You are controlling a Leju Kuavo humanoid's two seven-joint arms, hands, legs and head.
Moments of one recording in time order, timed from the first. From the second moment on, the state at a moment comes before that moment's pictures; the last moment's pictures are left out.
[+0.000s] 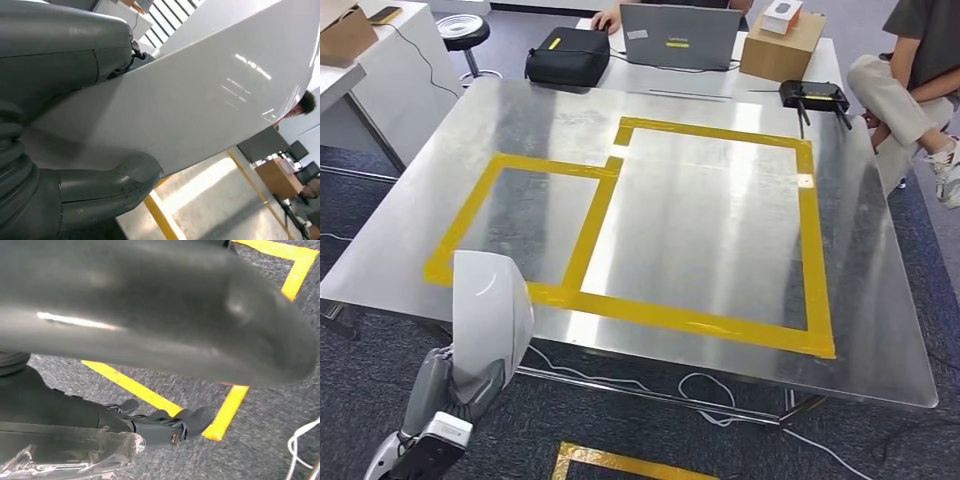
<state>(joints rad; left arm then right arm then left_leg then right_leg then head) 0.43 0.02 -0.02 -1.91 -0.67 0.34 -0.34 -0.04 0.17 -0.36 -0.20 0.67 -0.19 -0.28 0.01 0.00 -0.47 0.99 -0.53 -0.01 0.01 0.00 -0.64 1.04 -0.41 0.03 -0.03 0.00</state>
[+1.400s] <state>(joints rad) -0.34 0.02 -0.41 -1.25 -0.96 0.17 -0.13 -0.11 0.19 -0.31 -0.20 0.75 -0.12 -0.21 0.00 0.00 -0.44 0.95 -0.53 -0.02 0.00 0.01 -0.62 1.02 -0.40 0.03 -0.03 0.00</state>
